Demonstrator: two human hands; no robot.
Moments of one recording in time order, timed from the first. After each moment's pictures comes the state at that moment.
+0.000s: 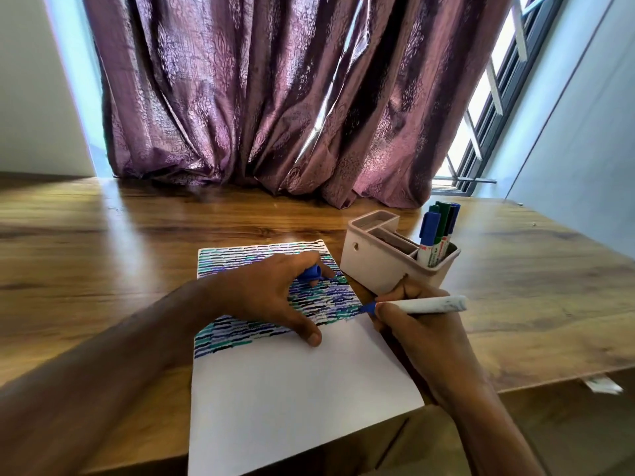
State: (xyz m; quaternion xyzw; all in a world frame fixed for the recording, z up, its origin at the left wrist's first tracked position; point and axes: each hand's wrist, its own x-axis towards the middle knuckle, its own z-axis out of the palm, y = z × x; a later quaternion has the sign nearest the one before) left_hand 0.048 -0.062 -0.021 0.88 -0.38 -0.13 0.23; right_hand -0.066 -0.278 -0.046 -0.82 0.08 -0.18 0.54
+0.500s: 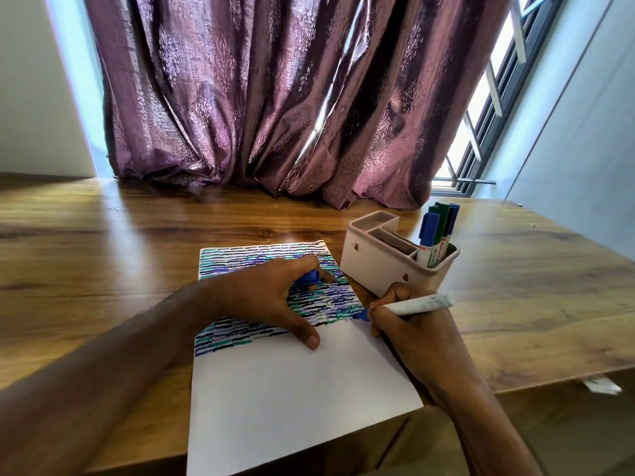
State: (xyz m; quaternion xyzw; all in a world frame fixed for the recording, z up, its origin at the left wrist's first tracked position) left_hand 0.048 -0.061 -0.022 0.89 -0.37 -0.14 0.25; right_hand -0.064 -0.275 -0.042 -0.87 0.06 -0.15 0.47
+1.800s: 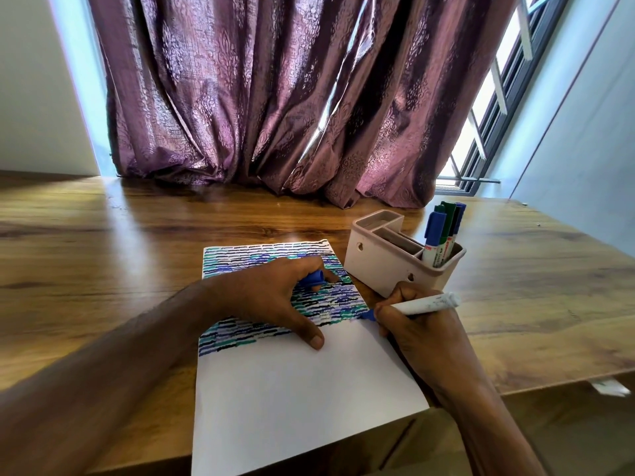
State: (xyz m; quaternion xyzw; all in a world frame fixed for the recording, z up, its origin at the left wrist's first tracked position) left_hand 0.045 -0.061 -0.022 0.88 -0.36 -0.15 0.26; right_hand -0.066 -0.272 -0.039 -0.87 0.05 -0.16 0.45
